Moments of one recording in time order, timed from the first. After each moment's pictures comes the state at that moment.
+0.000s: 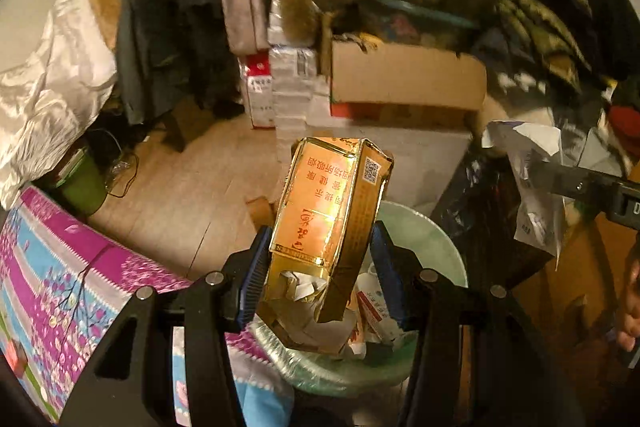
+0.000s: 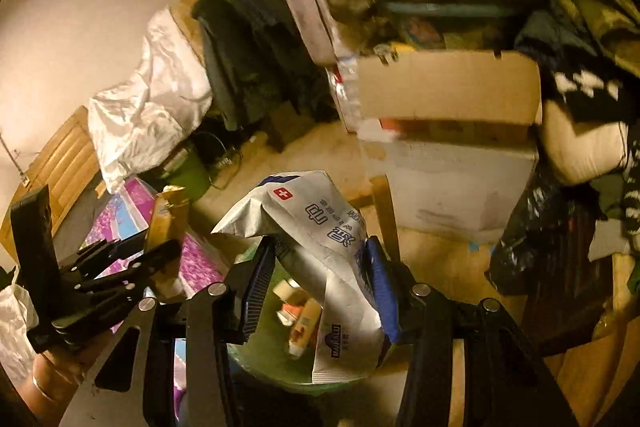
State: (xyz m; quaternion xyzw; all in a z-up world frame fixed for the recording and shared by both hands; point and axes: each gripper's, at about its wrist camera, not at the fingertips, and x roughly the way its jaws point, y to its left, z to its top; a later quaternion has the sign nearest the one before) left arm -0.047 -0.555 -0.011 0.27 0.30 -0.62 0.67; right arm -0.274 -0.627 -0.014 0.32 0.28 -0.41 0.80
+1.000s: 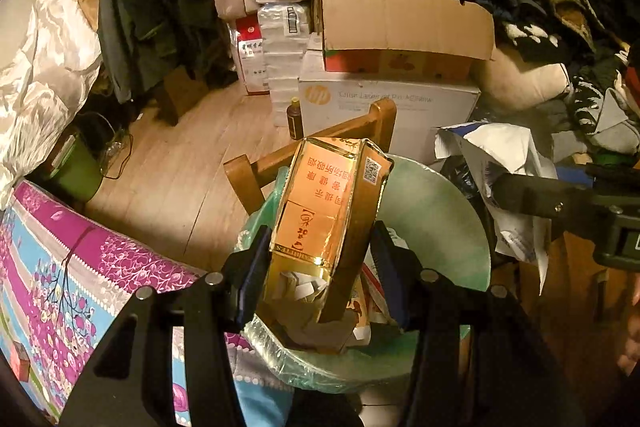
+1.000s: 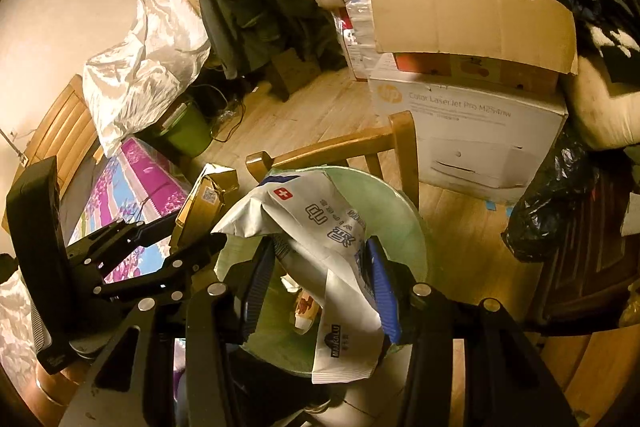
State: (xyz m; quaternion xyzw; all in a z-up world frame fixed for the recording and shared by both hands) left arm -0.057 -0.574 -0.053 0.31 0.33 -0.60 0.65; right arm -0.216 -0.627 -0.063 0.35 0.34 -0.38 0.79
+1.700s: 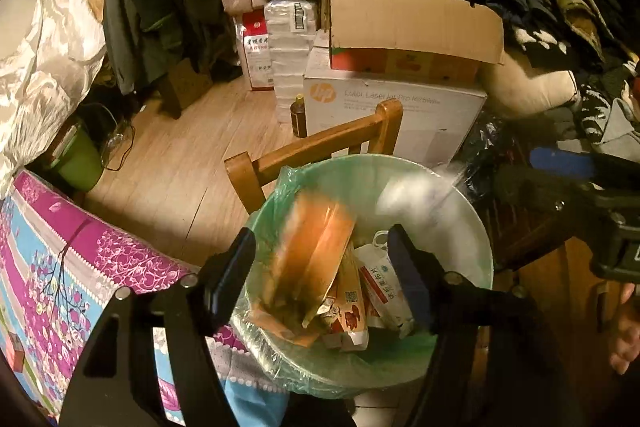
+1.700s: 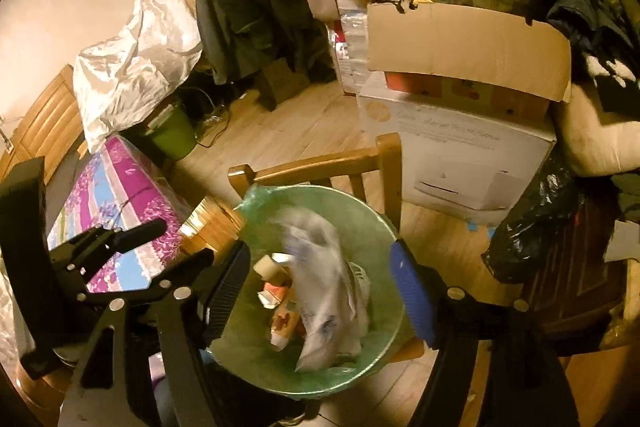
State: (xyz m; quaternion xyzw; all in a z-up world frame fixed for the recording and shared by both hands) left arm -0.054 -0.580 -0.057 0.31 0.34 -0.60 0.66; right arm -0.211 -0.637 -0.063 0.31 0.34 -0.41 0.79
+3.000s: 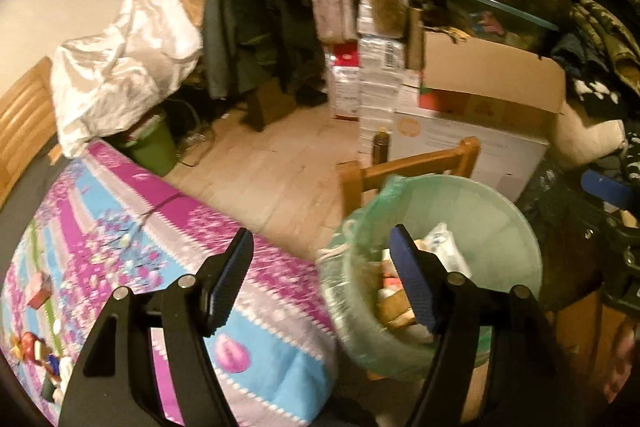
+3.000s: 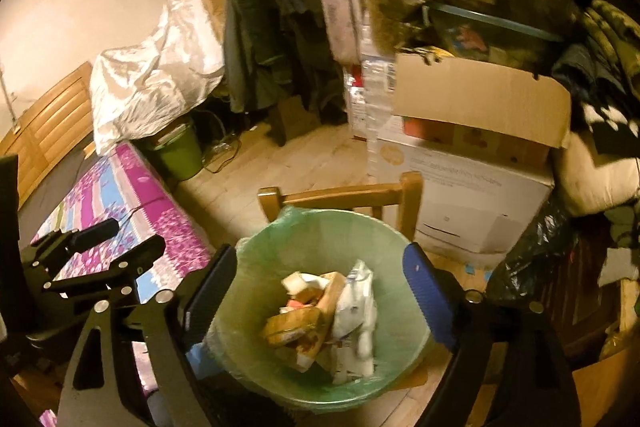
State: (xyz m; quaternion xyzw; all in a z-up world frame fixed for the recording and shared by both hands) left arm -0.019 -0.502 -0.025 0.25 0.29 -0.49 0.78; right arm -0.177 -0.571 -0.046 0.22 0.29 -0.41 0.84
